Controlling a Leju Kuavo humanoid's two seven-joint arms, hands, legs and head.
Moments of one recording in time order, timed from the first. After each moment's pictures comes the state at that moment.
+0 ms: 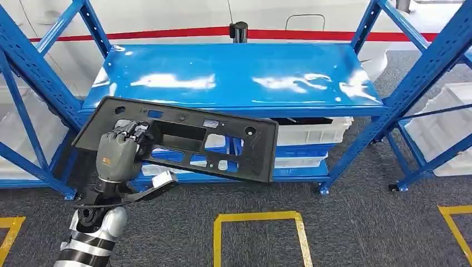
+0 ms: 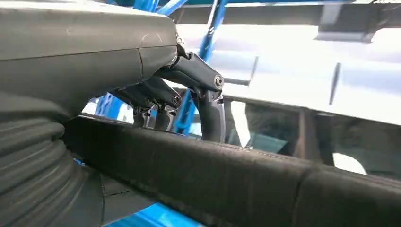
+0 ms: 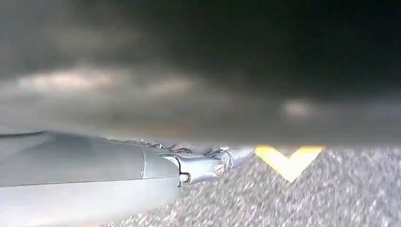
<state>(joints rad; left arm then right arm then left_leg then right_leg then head) -0.15 -0.01 -0.15 -1.54 -1.28 0.63 -0.19 -0.05 0.10 -0.92 -0.24 0.07 -0.11 -0.35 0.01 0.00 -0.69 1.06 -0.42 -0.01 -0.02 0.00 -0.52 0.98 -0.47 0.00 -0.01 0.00</state>
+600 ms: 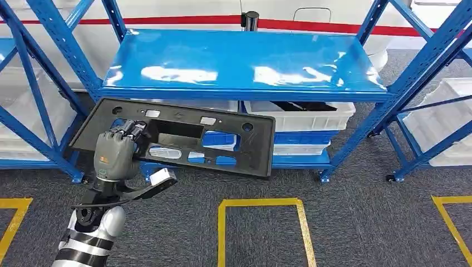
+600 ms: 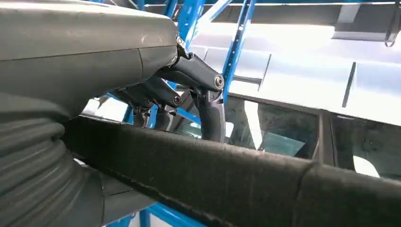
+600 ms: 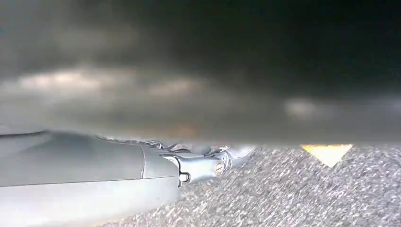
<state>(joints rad) -0.16 0.00 -0.16 -1.55 -1.27 0.62 -0.19 -0.04 0.10 -0.92 -0.25 0.07 -0.11 -0.35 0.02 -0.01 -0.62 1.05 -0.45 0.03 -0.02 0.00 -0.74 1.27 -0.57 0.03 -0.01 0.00</state>
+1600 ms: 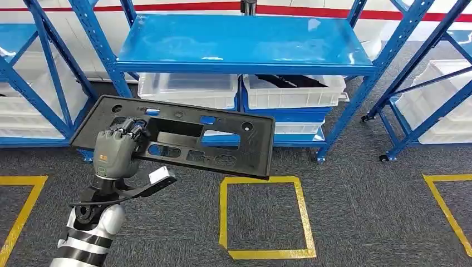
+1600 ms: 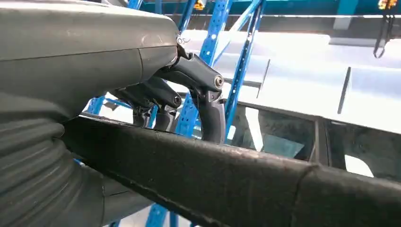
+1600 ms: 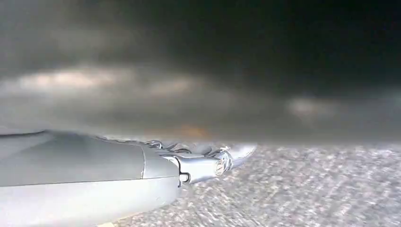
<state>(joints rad) -0.17 0.01 -0.16 -1.54 -1.26 0.61 -0.19 -0.05 0.11 -0.93 -0.25 0.08 -0.10 -0.35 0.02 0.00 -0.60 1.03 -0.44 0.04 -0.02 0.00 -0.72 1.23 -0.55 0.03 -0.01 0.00</state>
